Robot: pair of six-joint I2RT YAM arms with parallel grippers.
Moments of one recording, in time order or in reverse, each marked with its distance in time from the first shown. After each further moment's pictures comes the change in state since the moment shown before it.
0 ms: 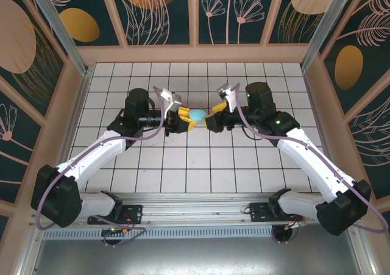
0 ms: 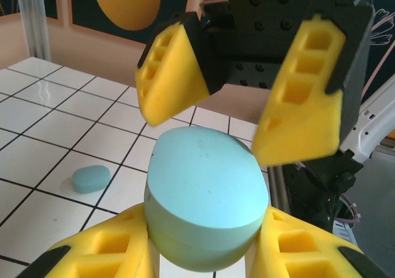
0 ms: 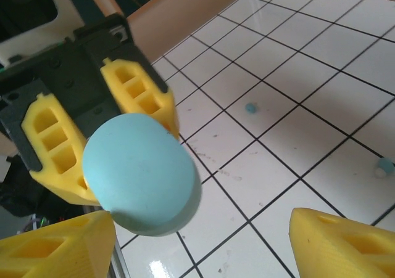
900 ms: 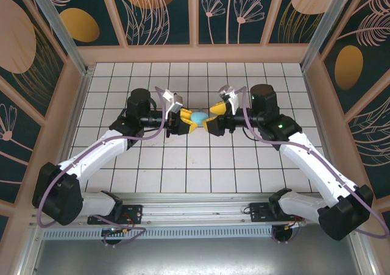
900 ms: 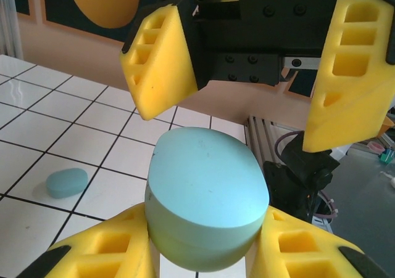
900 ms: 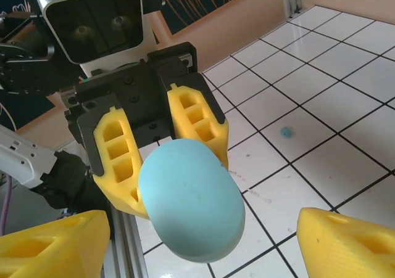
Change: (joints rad) left arm -0.008 0.019 0.000 0.025 0.061 -0.024; right arm -0.006 -0.044 -0.068 0.114 -0.155 -0.021
